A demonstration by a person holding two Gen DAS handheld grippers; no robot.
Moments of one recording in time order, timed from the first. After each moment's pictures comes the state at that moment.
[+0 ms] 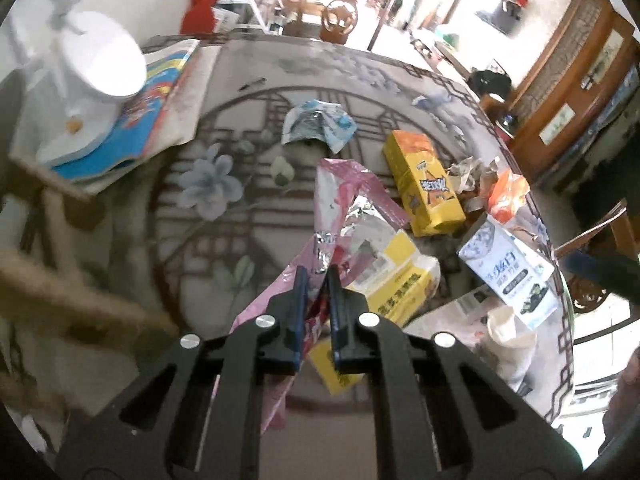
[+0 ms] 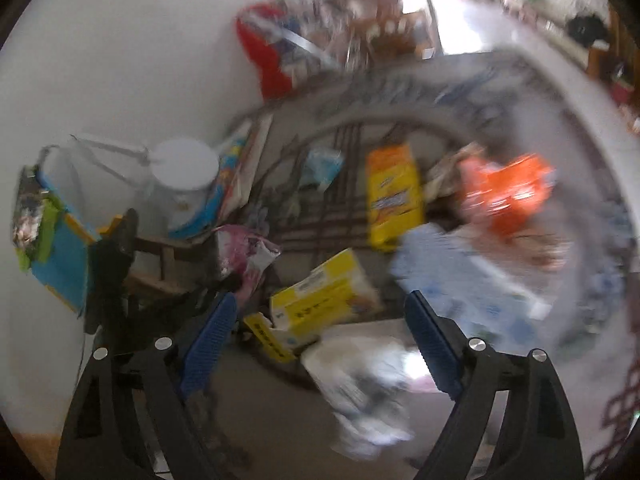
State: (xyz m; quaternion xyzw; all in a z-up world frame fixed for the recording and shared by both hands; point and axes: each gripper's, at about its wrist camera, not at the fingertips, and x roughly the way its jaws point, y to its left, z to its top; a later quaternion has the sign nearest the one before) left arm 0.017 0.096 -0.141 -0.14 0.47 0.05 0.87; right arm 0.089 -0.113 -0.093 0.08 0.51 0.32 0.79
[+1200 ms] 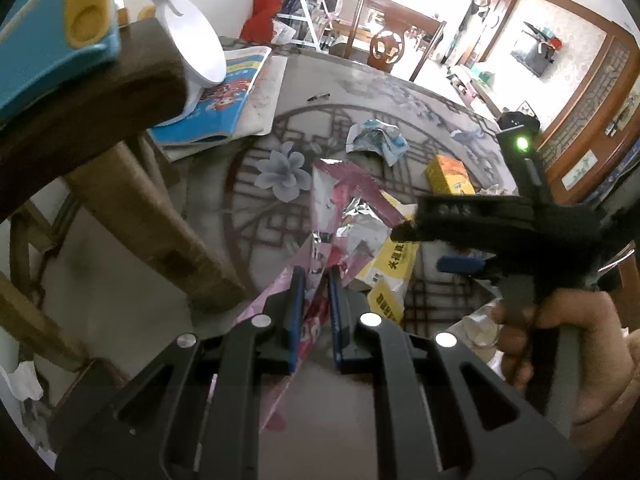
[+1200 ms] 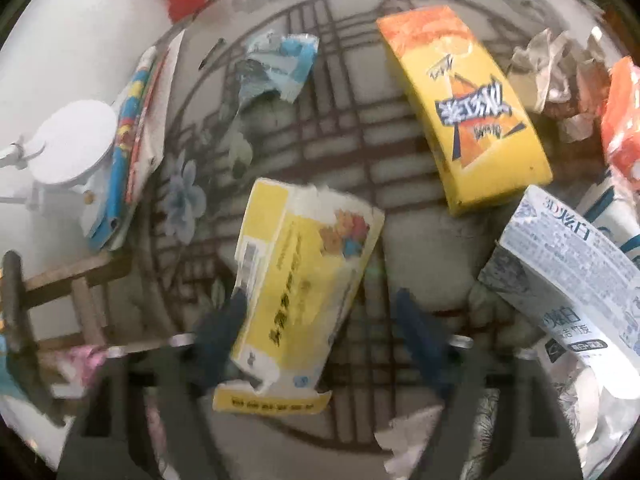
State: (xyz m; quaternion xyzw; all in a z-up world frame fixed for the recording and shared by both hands) left arm -0.041 0.127 -0.127 -0.19 0.44 0.12 0.87; right arm 0.146 0.006 -0.195 0.06 0.64 0.19 0.74
